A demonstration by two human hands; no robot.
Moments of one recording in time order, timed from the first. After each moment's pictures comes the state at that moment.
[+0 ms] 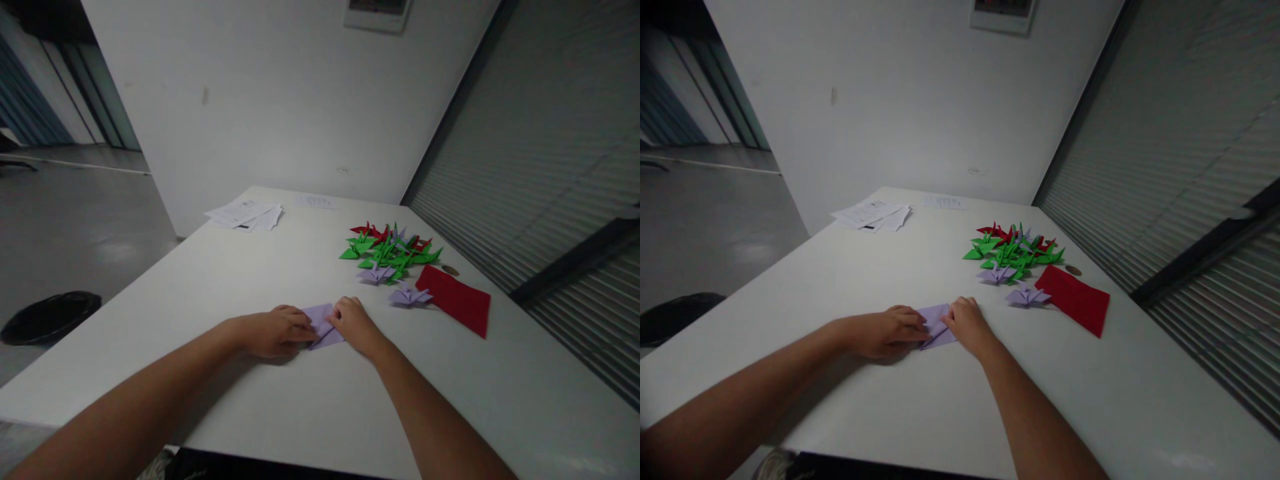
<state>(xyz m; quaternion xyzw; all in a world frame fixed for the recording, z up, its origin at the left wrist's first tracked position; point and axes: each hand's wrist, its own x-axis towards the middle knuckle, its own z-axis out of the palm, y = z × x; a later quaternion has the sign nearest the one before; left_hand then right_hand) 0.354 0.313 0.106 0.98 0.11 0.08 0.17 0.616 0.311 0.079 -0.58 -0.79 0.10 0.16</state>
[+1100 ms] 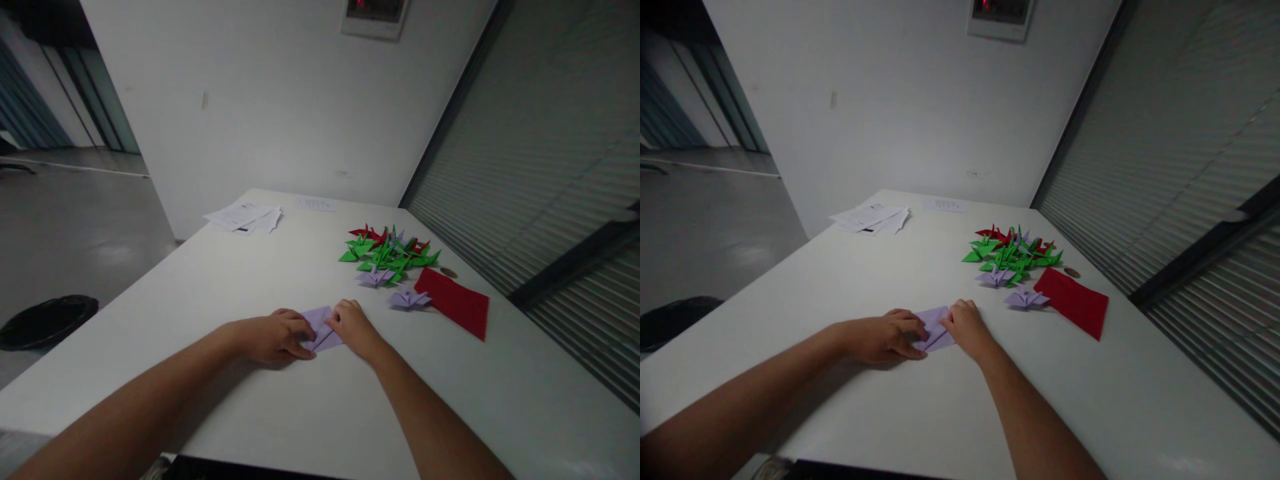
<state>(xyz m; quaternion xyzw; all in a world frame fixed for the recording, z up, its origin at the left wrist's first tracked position) 0.352 0.314 0.099 0.98 0.09 0.09 0.13 0.616 0.312 0.077 -0.58 -0.79 0.09 0.16</state>
